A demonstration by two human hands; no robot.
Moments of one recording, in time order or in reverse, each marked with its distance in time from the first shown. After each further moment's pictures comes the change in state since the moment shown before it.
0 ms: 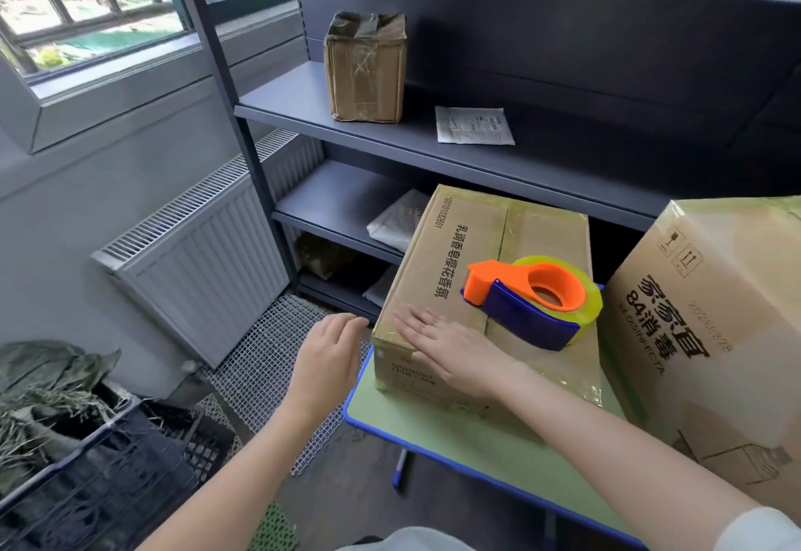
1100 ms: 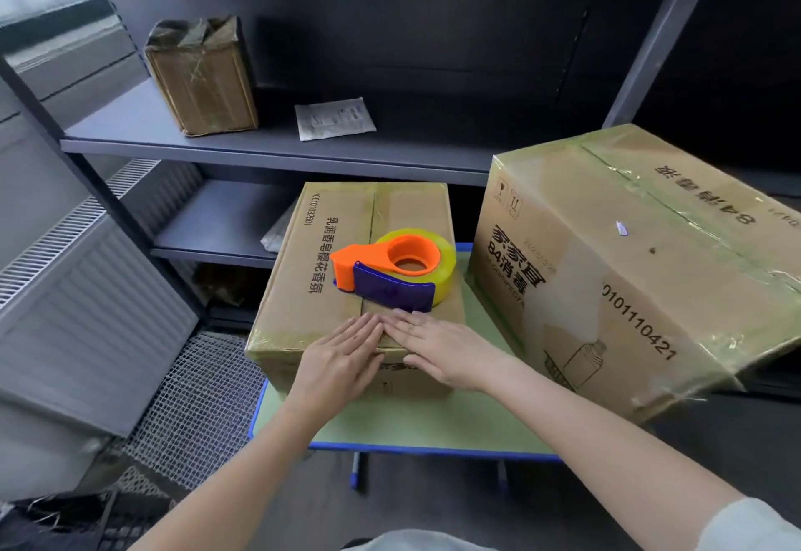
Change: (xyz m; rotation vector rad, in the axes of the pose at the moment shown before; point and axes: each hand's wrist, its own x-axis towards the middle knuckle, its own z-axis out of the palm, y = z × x) left_hand 0.032 0.111 0.079 -0.091 0.026 0.466; right_hand -0.136 0.041 0.008 0.048 0.096 0.245
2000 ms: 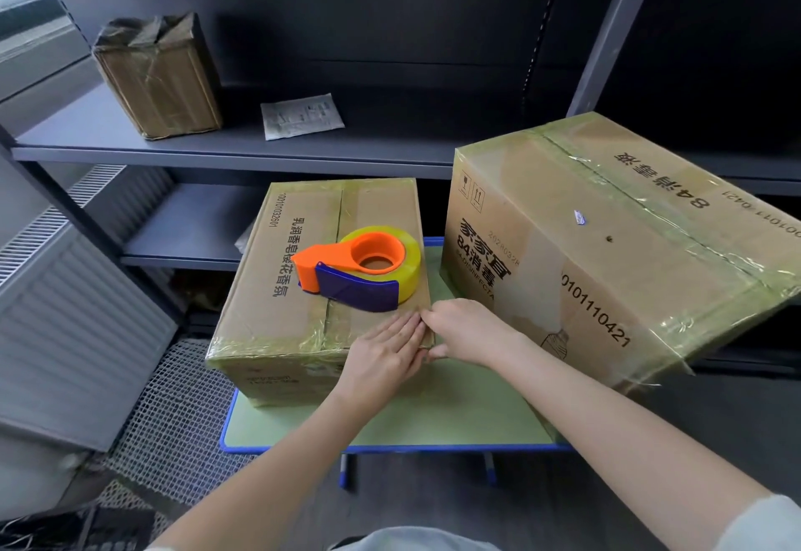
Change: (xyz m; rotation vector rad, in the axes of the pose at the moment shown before) left_hand 0.047 0.067 0.045 -0.050 0.012 0.098; right_hand -0.031 0.022 -0.039 -0.169 -0.145 0.322
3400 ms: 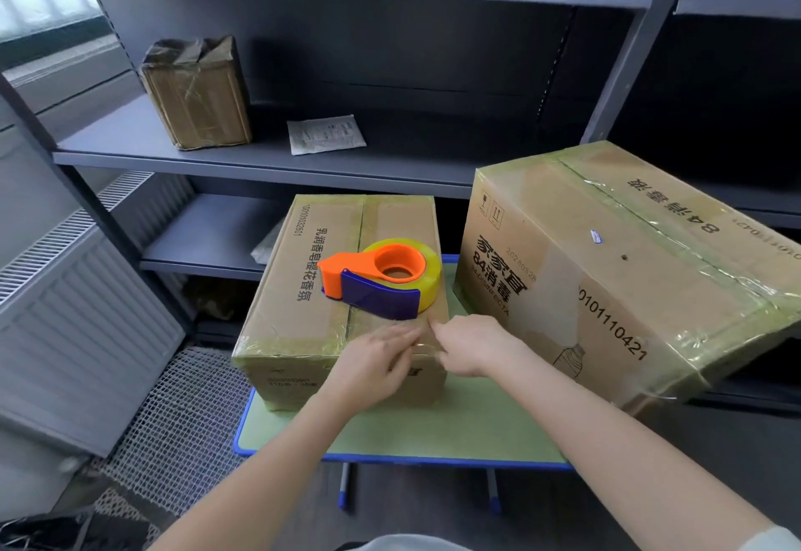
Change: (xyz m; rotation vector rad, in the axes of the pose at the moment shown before) left_hand 0.000 -0.021 -0.052 -0.361 -0.318 -0.316; right_hand -0.003 -0.031 -0.020 -0.025 -0.179 0.151
